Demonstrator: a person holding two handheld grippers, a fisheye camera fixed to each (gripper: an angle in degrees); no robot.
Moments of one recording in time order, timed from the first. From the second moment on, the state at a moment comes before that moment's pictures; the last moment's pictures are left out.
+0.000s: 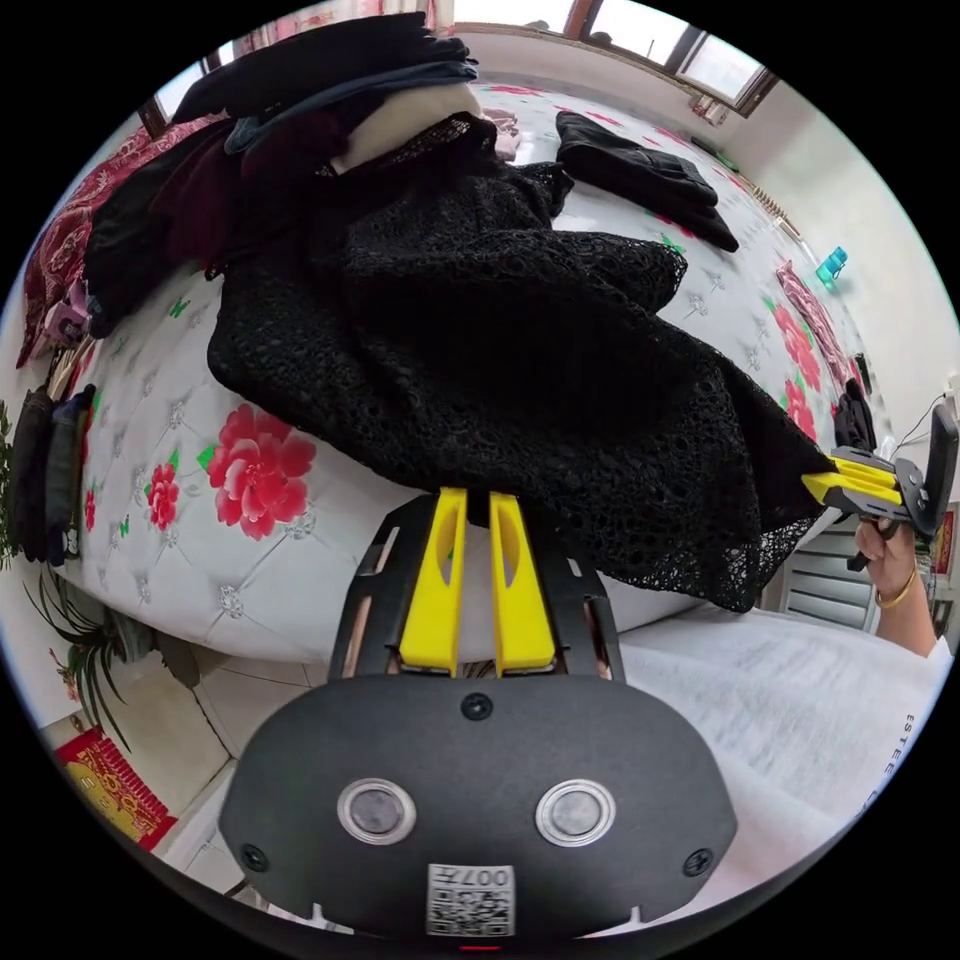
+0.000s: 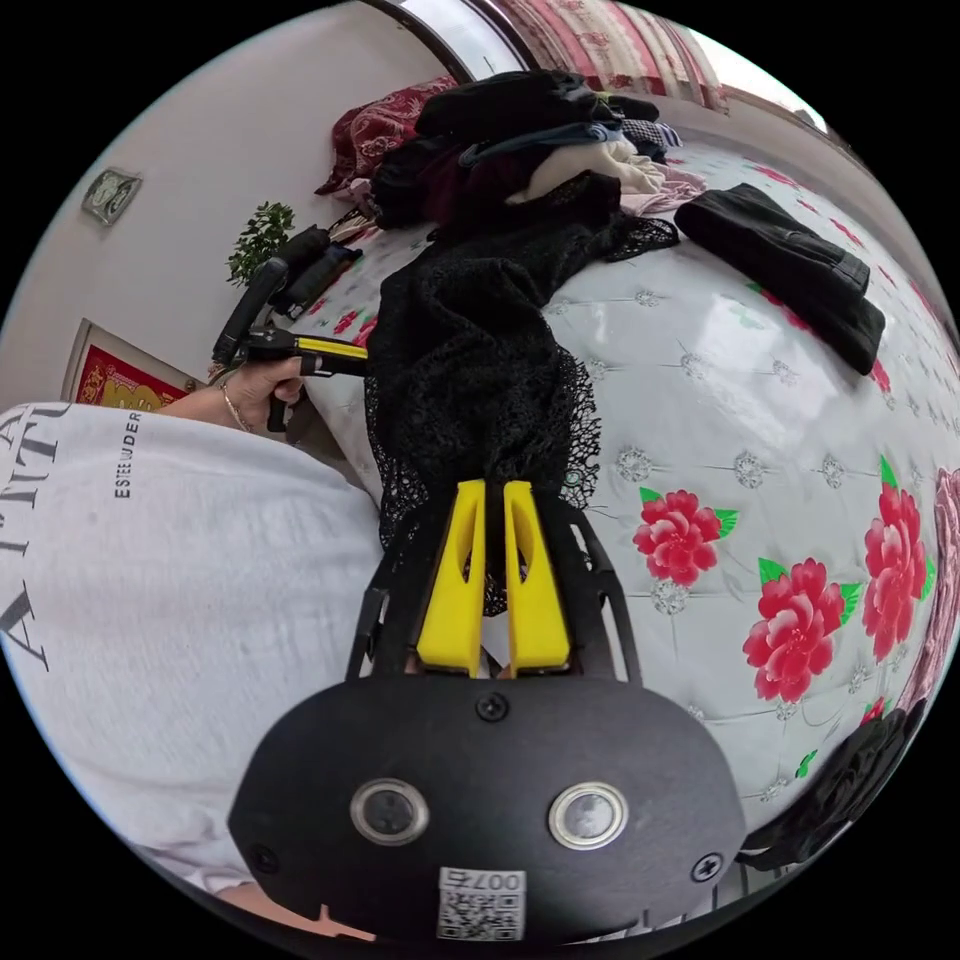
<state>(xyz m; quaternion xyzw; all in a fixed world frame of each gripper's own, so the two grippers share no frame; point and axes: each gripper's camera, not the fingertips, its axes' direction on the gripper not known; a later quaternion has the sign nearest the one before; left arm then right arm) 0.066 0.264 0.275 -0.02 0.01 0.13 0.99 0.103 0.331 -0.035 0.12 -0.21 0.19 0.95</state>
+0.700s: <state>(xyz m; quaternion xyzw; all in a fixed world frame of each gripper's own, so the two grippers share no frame) 0.046 0.209 0.051 0.13 0.19 0.20 0.95 0.223 0.269 -0.307 0.48 -0.59 -0.03 0.64</state>
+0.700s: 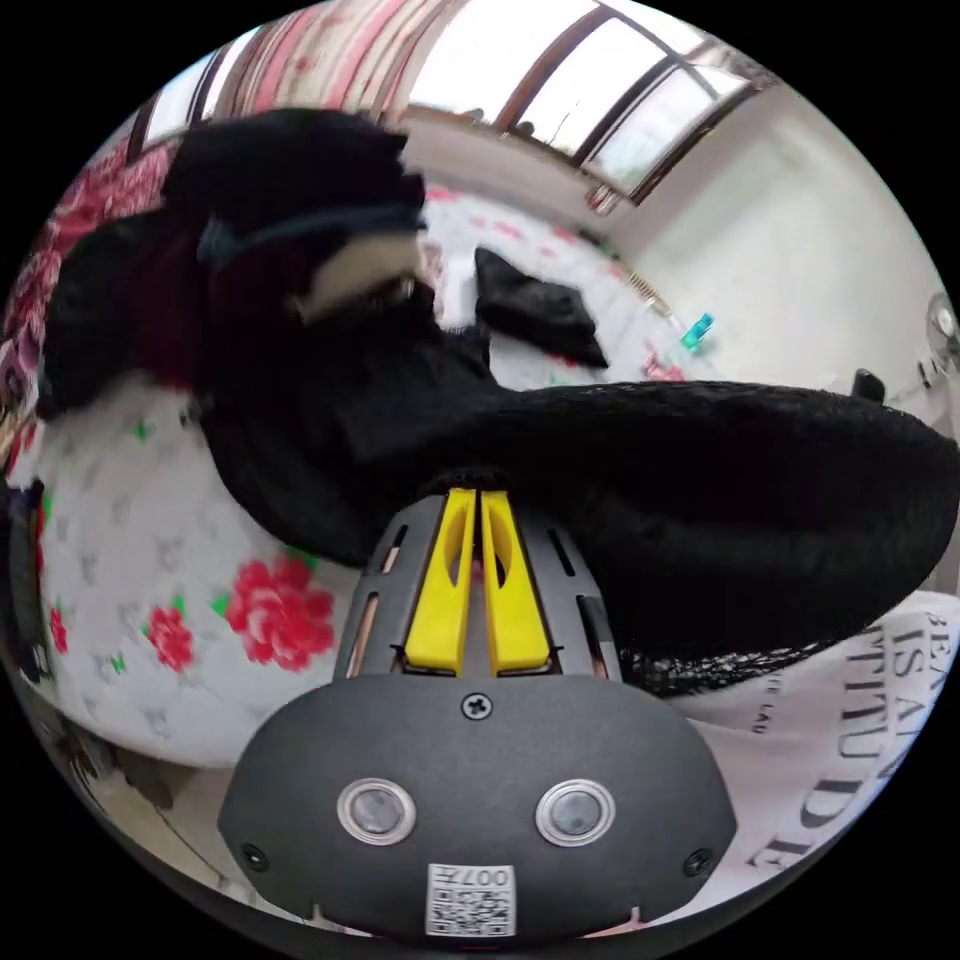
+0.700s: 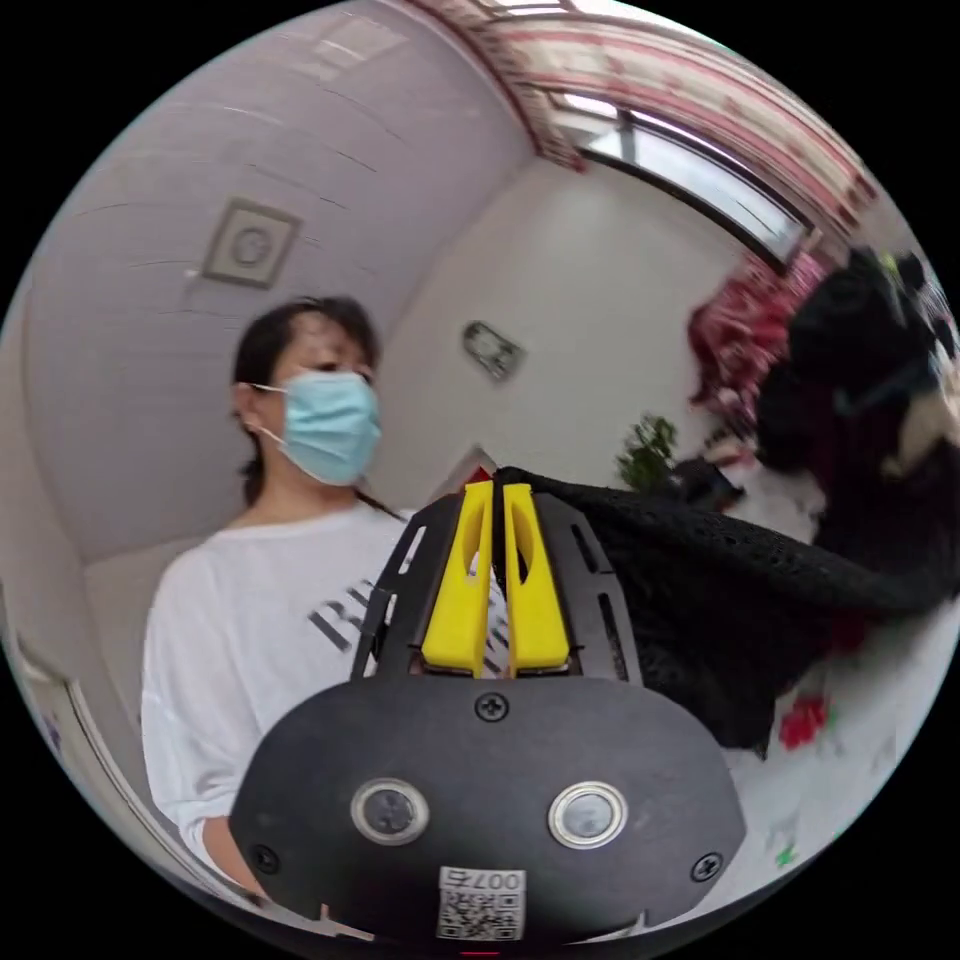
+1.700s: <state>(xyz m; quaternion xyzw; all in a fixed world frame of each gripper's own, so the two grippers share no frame) 0.005 0.138 0.059 0.06 0.06 0.26 0.96 0.418 0.245 -0.163 0.28 -0.35 0.47 0.76</state>
